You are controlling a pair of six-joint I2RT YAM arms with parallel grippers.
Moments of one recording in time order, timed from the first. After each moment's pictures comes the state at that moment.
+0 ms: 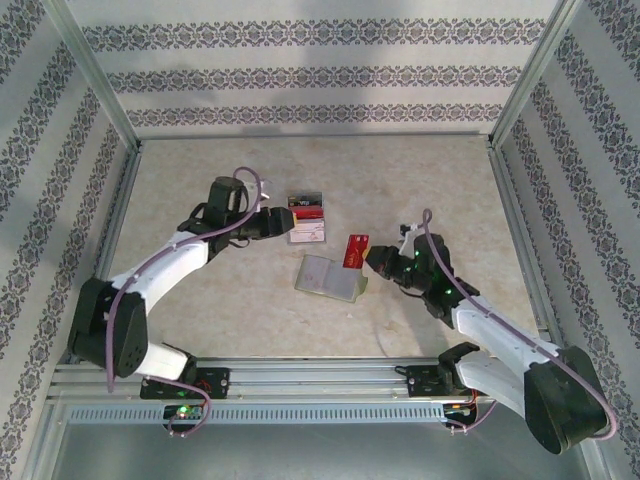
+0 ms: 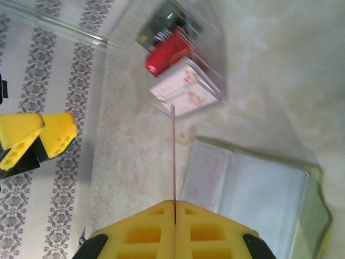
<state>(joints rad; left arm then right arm) -0.32 1.40 0.94 -0.17 0.58 -0.56 0.39 0.99 0.42 0.12 -0.42 0.93</state>
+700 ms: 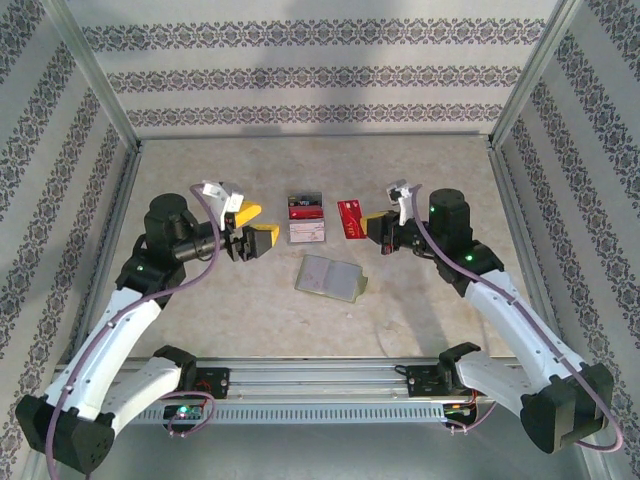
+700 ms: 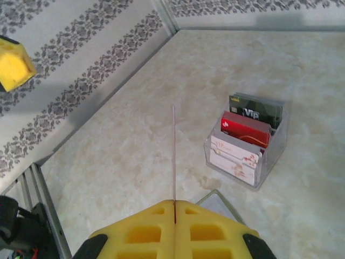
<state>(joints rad) -0.30 0.89 0.88 -0.24 0.70 -0.12 0.34 1.01 0.85 -0.25 -0.63 0.21</state>
